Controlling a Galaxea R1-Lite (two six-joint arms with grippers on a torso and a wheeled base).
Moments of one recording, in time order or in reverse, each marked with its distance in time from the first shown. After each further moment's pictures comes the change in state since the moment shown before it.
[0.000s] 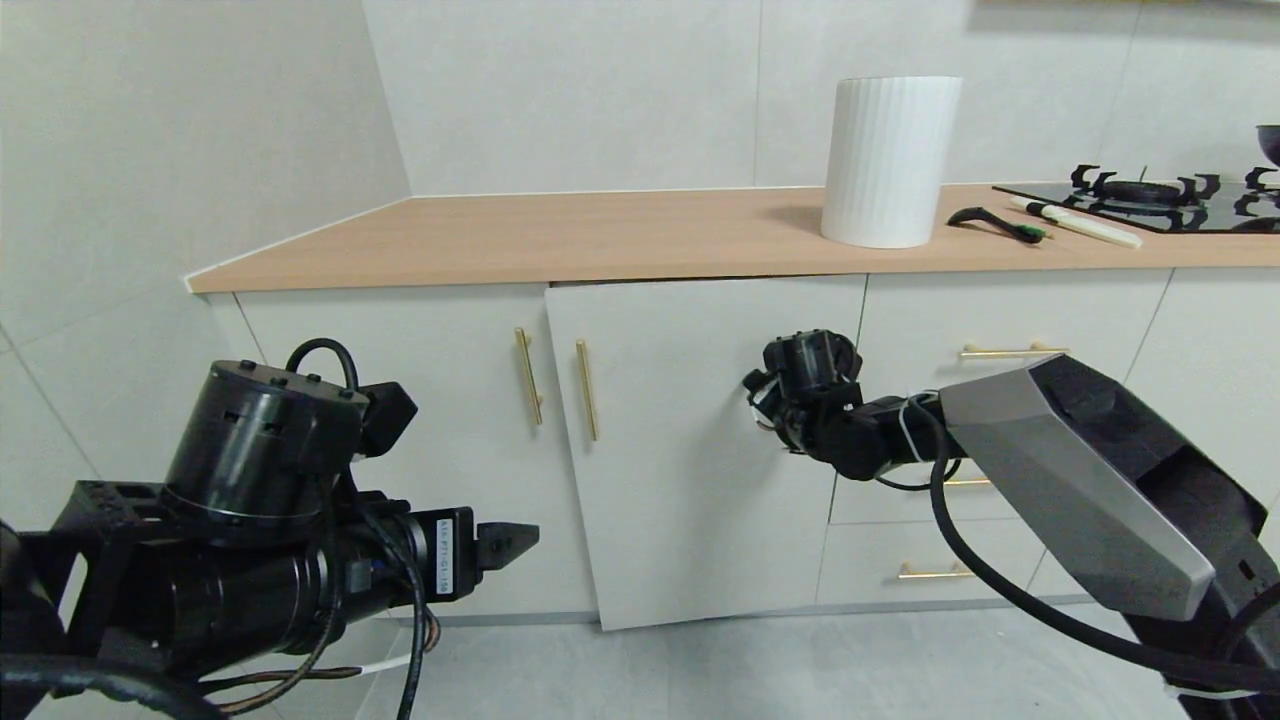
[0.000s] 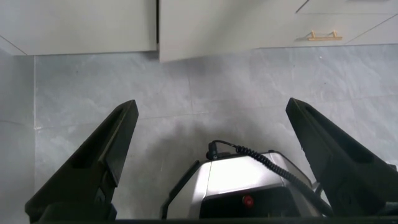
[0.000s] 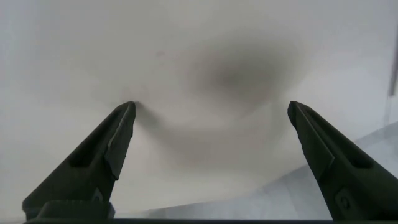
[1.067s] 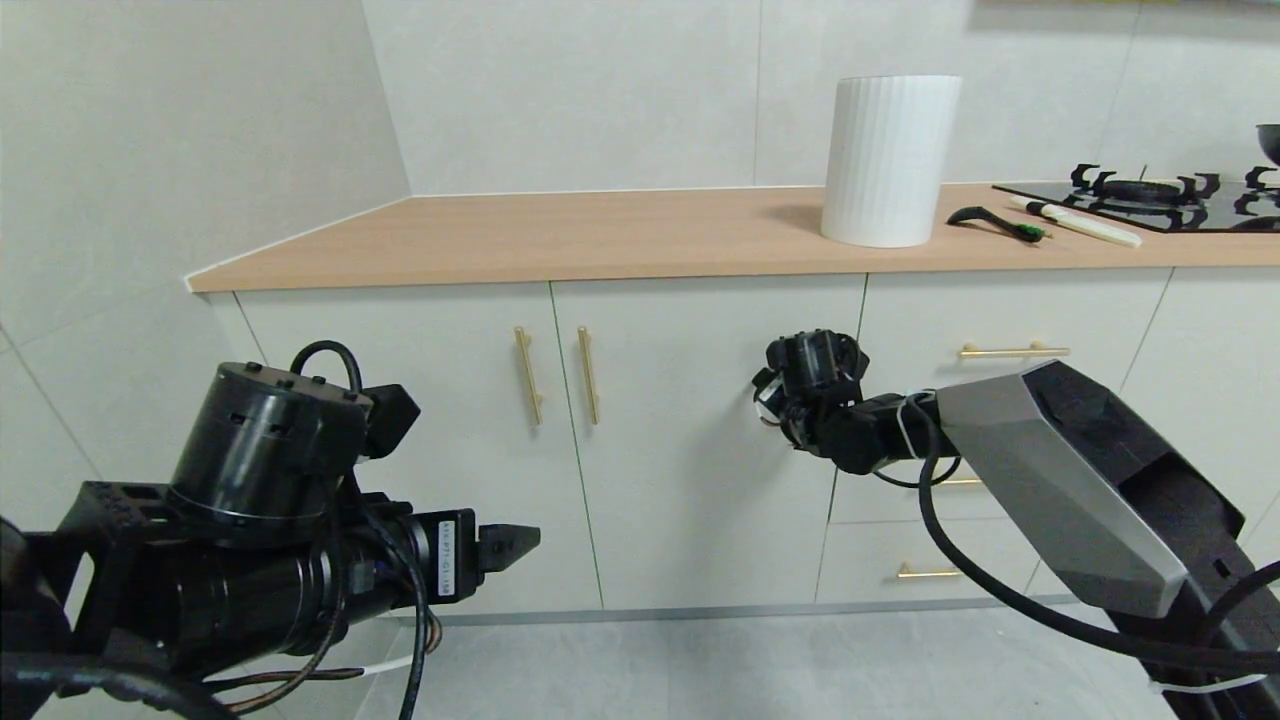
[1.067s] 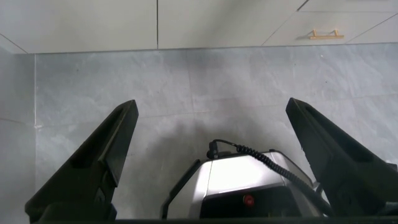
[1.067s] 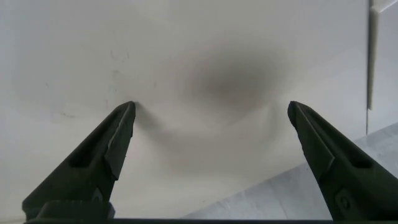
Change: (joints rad) left arm 0.000 0.004 0.001 0.000 0.000 0.000; right arm -0.016 0.031 -0.064 0.043 -0.045 0.001
